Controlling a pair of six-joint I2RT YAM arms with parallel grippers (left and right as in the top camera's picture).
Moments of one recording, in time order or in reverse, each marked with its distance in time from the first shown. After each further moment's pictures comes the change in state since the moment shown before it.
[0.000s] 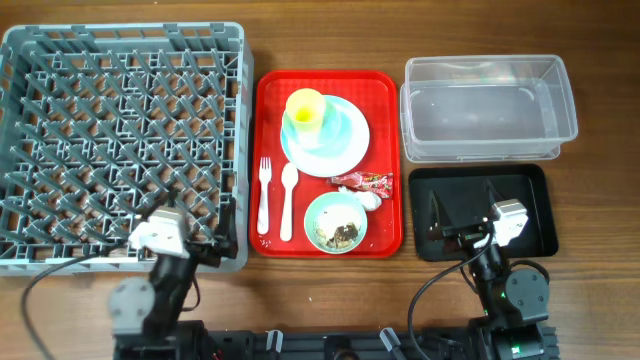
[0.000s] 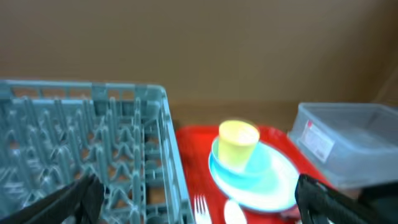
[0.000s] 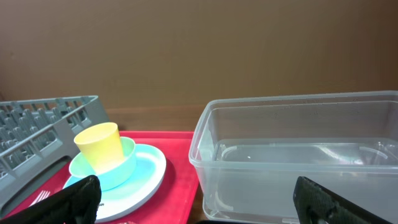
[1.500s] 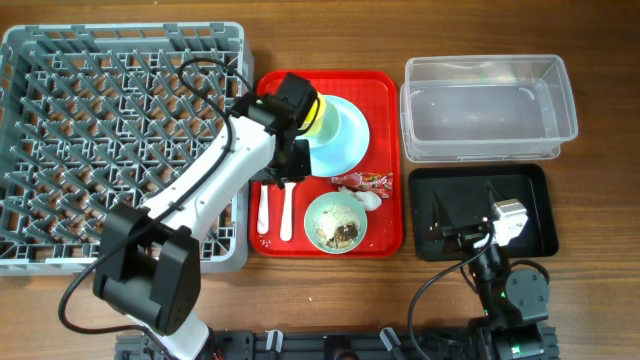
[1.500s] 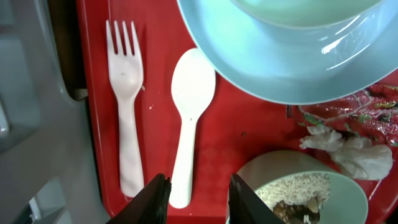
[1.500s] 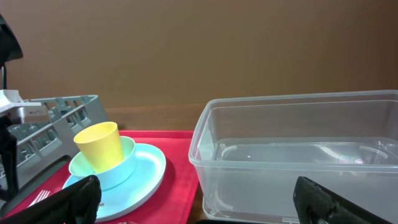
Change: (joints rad) left arm -0.505 1.741 1.118 -0.782 -0.238 -0.429; right arm 0.000 0.002 0.000 -0.001 0.000 0.000
